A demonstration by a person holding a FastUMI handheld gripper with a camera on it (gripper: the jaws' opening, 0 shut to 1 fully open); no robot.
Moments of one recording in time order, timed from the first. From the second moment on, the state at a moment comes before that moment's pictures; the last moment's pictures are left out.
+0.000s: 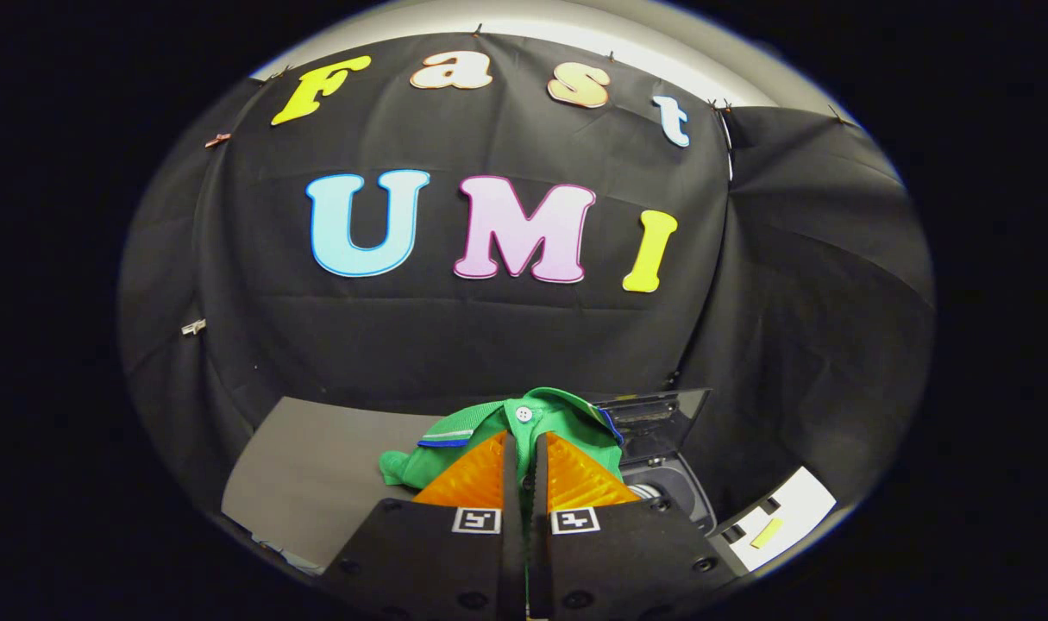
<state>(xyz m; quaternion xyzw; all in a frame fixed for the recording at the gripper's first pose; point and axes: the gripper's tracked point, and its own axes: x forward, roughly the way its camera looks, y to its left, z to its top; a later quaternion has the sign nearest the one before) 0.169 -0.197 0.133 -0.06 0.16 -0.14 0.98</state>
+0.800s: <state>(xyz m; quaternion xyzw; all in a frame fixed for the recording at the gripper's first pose) 0.192 -0.404 0.036 -0.06 0.20 -0.16 0.96</state>
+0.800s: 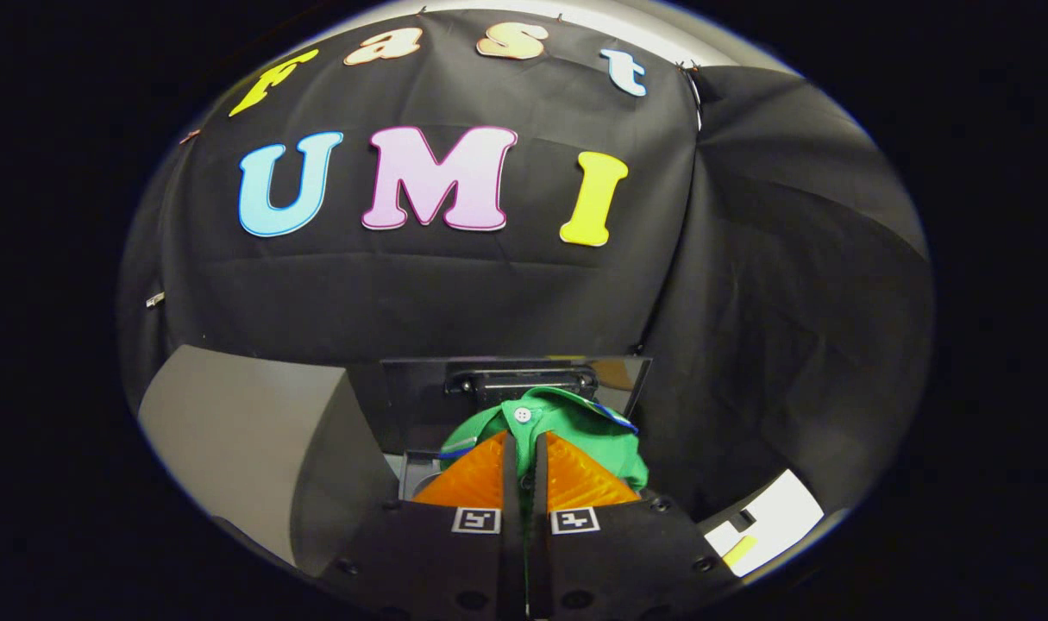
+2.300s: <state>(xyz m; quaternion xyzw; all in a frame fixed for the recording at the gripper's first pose) 0.242 -0.461 -0.279 -0.02 0.44 -0.12 0.89</state>
